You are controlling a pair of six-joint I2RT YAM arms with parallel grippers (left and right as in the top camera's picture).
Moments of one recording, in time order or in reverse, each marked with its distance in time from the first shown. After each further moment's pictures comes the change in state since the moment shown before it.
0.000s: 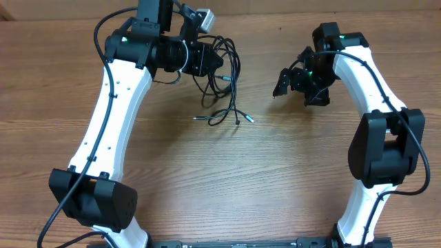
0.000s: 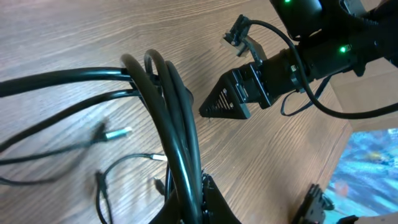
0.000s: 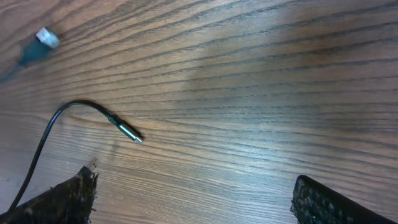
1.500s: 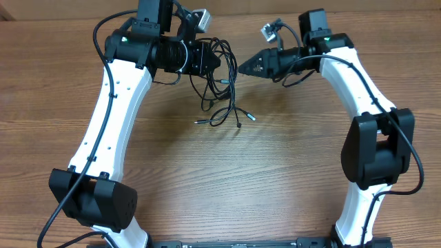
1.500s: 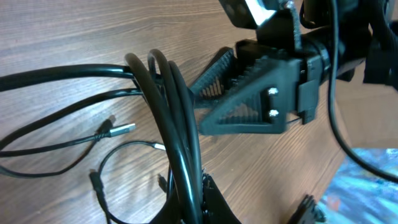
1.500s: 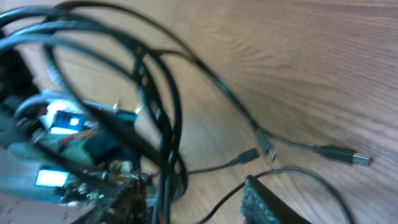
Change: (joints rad) left arm 0.000 0.000 0.000 -0.011 -0.045 -0.120; right arm 0.088 -0.001 0.000 0.434 -0.784 -0.214
